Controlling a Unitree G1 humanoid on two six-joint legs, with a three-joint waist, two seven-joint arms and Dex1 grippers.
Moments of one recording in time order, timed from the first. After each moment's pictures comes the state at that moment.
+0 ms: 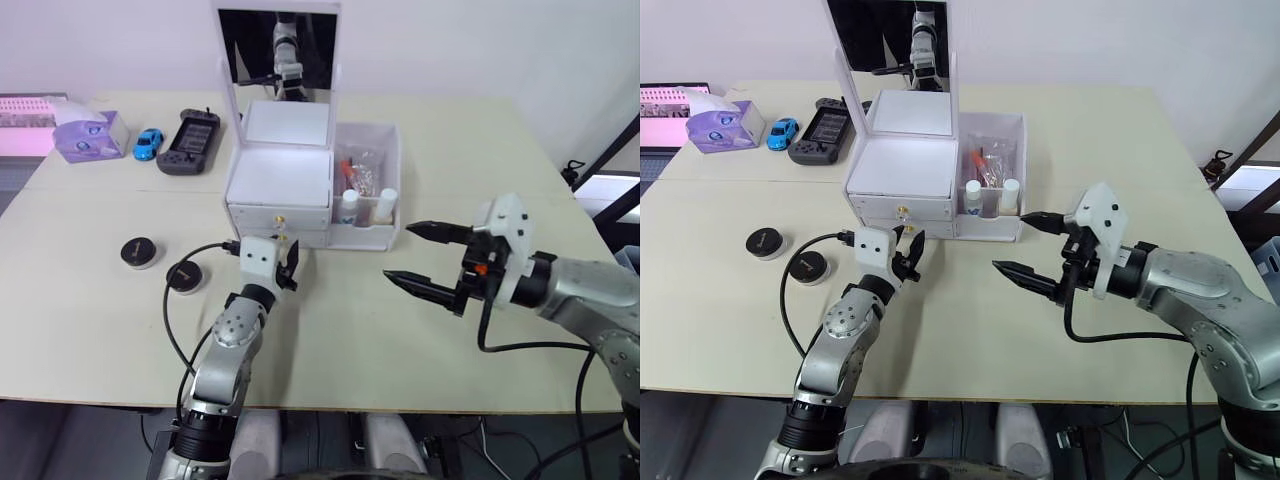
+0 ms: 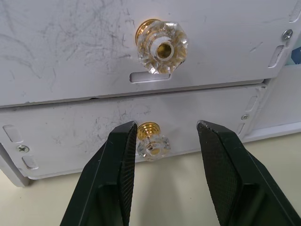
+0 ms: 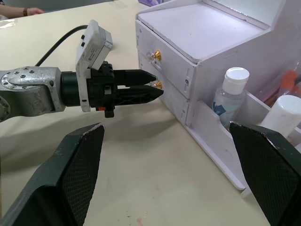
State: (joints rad) left arm -0.11 0.02 -0.14 -0.19 -0.03 0.25 -0.11; right arm -0.20 -0.85 -0.21 -0.65 0.81 0.80 0.69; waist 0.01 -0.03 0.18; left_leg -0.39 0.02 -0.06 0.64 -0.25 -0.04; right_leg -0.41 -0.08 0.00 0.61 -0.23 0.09
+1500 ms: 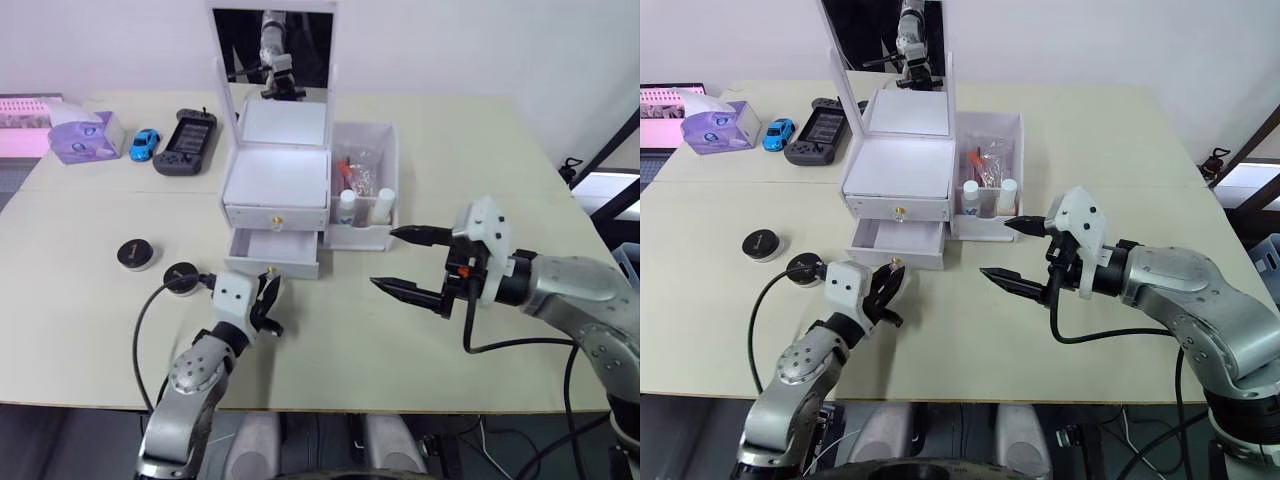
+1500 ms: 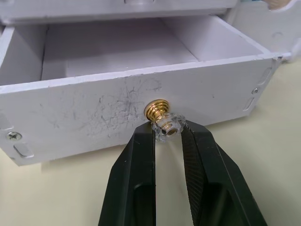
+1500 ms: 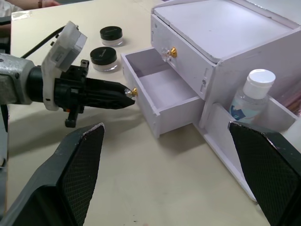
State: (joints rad) left arm 0.19 0.20 -0.10 -0.52 -0.14 0.41 -0.26; right arm -0.25 -0.83 -0.13 -0.64 0.77 0.79 0.73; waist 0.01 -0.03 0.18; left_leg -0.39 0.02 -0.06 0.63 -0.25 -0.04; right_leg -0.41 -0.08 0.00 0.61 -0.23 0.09
